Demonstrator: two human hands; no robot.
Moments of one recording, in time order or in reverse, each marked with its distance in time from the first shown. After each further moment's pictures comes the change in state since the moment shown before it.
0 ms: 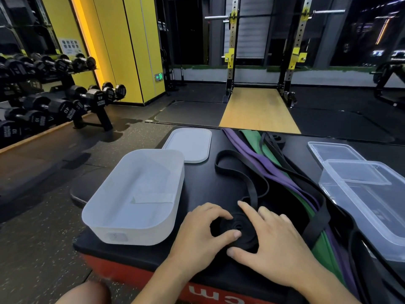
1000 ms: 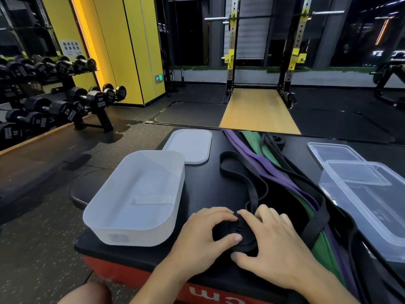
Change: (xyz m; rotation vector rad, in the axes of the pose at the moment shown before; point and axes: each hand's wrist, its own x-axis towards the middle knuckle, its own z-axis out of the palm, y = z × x) left_hand -0.001 -0.002 -0.001 0.019 -0.093 0.023; right_hand -0.002 -0.001 0.001 -0.050 -0.003 -0.030
